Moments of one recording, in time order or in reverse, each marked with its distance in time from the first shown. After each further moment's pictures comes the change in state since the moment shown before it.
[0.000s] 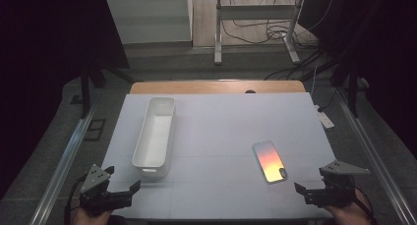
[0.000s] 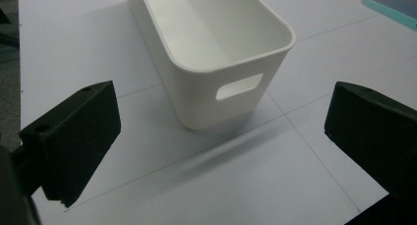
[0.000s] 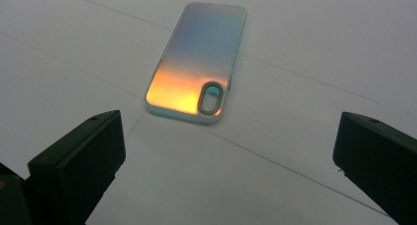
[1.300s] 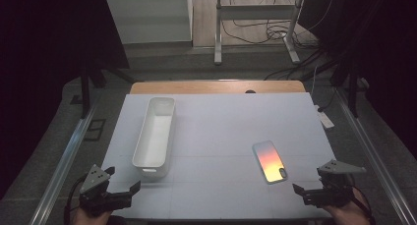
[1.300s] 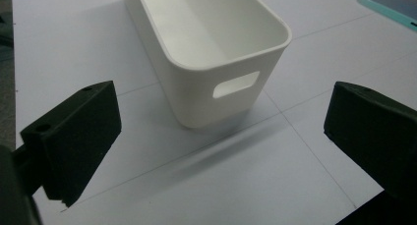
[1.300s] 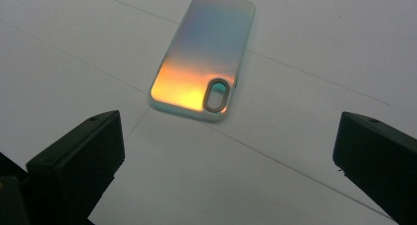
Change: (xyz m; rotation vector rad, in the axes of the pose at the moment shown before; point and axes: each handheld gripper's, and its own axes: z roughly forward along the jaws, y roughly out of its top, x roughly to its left) left arm 0.001 -0.001 -0.001 0.000 -0.015 -0.001; right arm 0.002 0.002 0.003 0.030 0.014 -0.024
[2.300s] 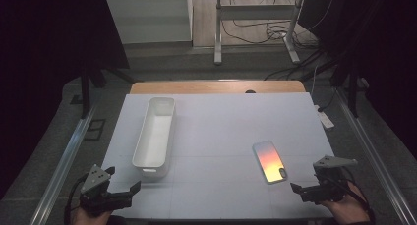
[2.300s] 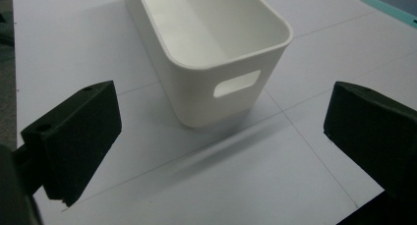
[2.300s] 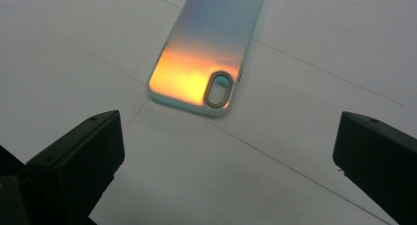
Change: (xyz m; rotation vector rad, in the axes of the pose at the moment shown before) left arm -0.001 0.000 0.001 0.007 0.005 0.004; right arm -0.003 0.010 0.010 0.083 0.024 -0.024
